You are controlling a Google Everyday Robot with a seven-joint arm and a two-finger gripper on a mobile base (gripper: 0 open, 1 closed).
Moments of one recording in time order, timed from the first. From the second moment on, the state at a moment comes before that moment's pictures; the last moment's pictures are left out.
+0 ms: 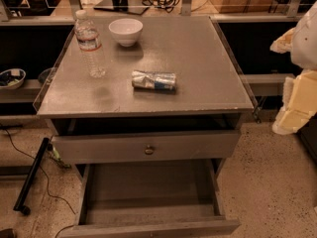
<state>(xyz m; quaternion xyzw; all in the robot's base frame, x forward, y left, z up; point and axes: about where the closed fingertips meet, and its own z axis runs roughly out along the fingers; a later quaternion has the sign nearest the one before) 0.438 -0.216 0.980 -0.60 0.78 -0.04 0.16</state>
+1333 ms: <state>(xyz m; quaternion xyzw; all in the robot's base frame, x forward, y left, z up) 0.438 -0.216 0.980 -0.60 0.78 -0.04 0.16</state>
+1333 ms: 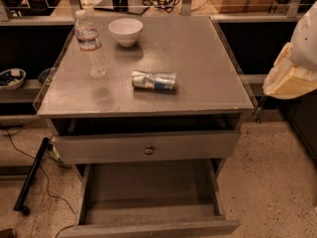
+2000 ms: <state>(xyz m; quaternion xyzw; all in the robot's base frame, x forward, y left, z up) 0.438 -0.216 0.980 -0.60 0.78 -0.04 0.16</state>
